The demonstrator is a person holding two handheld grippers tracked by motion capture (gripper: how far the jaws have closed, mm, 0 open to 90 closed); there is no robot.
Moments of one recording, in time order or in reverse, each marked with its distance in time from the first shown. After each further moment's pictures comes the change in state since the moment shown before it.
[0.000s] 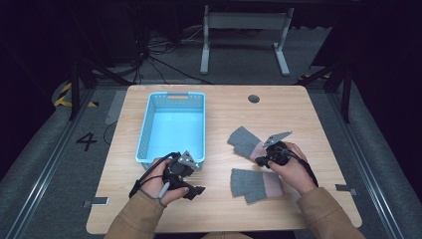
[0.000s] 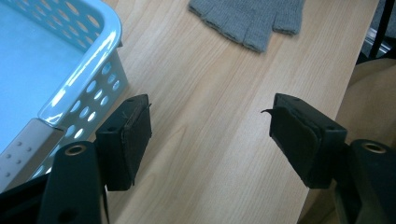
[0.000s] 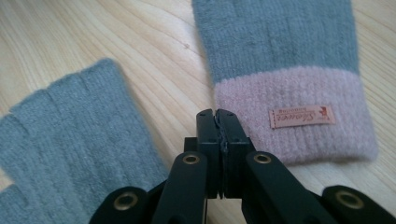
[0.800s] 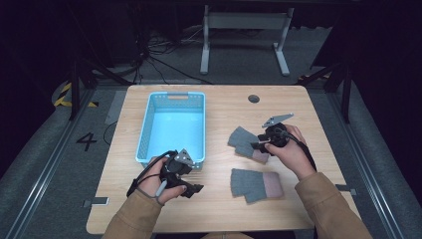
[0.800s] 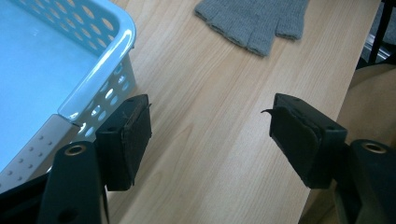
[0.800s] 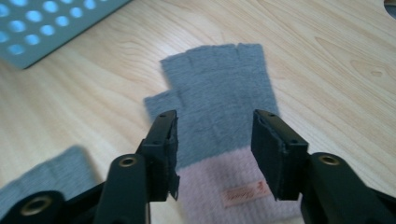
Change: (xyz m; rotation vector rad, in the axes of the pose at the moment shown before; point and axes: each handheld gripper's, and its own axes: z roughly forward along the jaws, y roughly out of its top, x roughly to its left) left arm 0.005 -0.002 -0.006 -0.020 0.005 -0.013; right arm -0.023 0.045 -0.010 -0.089 -0.088 0.058
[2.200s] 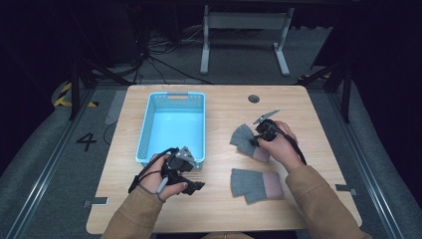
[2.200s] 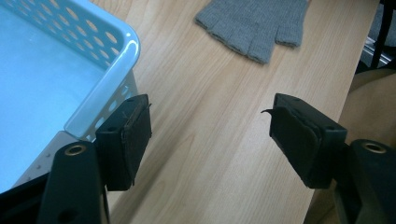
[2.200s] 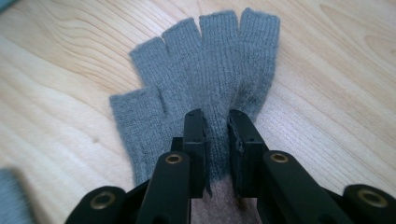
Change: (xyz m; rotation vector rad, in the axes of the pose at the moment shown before) left arm 0.004 0.007 0.001 -0.009 -0.010 0.008; right arm -0.013 0.009 0.037 0.126 -0.030 0.022
